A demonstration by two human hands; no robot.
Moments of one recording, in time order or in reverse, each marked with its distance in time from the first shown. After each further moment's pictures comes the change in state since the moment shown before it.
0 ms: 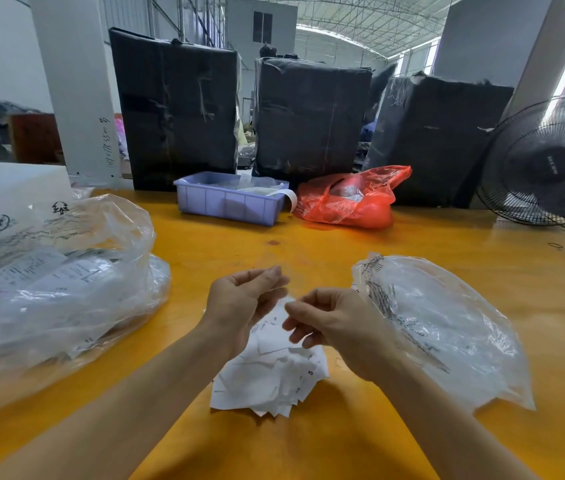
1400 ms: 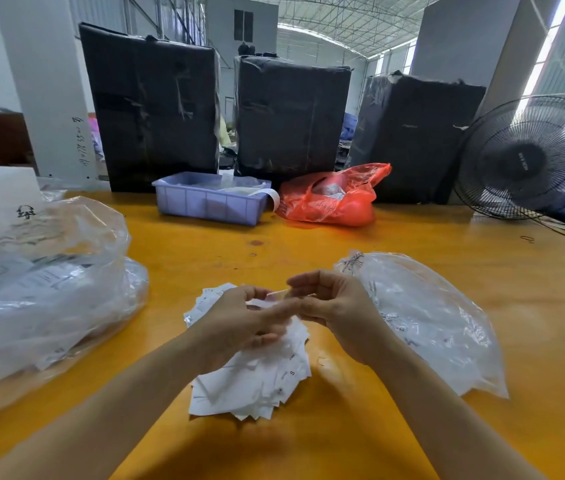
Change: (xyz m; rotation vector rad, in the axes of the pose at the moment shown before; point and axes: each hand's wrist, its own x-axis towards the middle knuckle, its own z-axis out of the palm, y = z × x) left_hand -0.011 -0.003 0.004 0.452 -0.266 -0.120; right_hand 0.005 -0.002 -0.022 0.041 0.085 -0.105
